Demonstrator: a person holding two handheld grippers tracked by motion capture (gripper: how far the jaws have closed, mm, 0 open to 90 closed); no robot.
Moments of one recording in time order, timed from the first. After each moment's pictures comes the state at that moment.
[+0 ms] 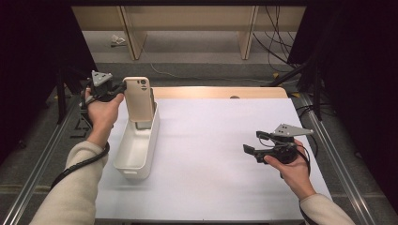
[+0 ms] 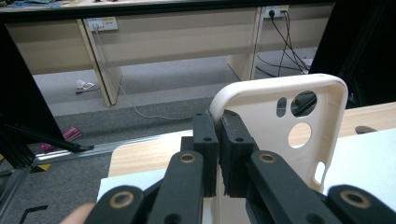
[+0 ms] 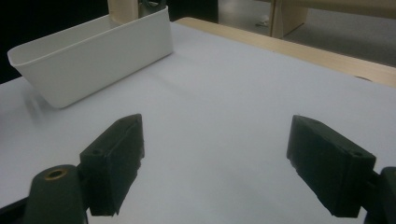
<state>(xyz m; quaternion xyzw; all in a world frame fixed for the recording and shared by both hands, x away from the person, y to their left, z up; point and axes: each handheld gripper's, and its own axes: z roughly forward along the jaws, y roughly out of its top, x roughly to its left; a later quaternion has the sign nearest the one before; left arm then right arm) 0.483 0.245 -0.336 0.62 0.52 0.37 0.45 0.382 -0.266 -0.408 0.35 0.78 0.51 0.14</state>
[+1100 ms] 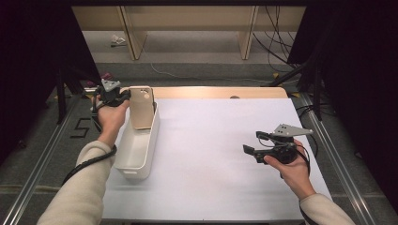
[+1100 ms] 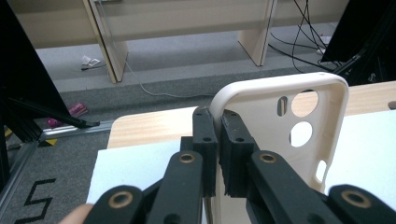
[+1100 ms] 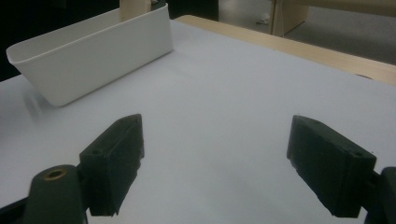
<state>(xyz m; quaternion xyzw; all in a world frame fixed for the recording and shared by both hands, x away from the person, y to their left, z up) 0.503 0.242 -0.379 0.63 0.55 0.35 0.41 0.383 -0.266 -0.409 0.34 0.78 0.50 0.14</state>
